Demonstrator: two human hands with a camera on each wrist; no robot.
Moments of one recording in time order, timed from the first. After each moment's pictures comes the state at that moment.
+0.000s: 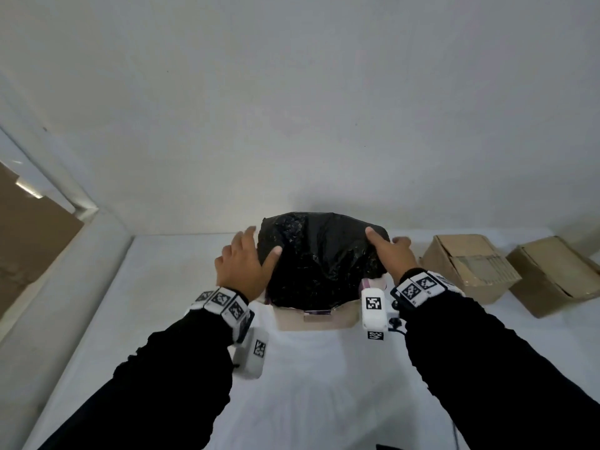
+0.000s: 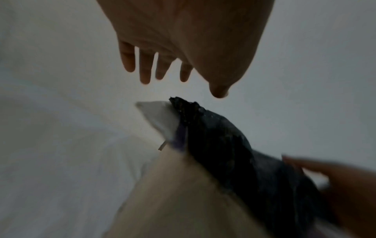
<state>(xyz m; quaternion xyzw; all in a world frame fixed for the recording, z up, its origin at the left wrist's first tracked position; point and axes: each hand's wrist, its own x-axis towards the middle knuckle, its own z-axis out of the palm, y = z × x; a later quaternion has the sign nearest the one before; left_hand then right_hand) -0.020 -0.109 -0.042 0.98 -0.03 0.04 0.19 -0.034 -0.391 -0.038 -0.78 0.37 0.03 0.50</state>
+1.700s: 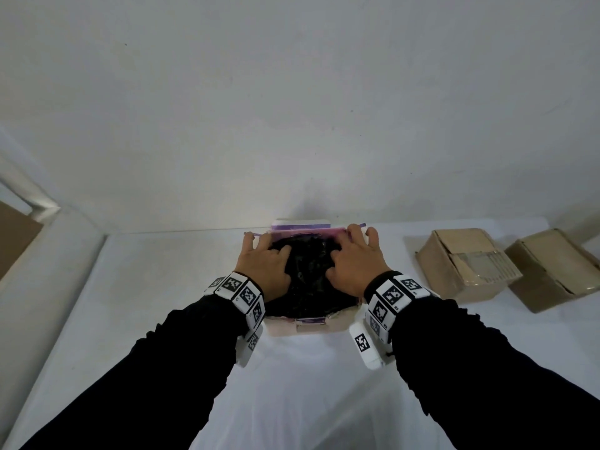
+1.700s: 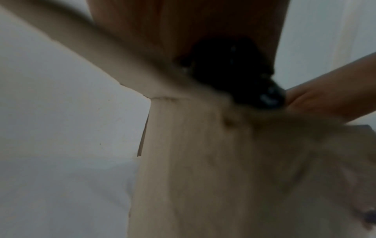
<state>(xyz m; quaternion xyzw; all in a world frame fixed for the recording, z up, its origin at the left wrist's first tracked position) 0.012 -0.154 -0.057 0.95 -0.29 -0.03 -0.10 -0.026 -0.346 -0.038 -0.99 -0.05 0.09 -0.06</state>
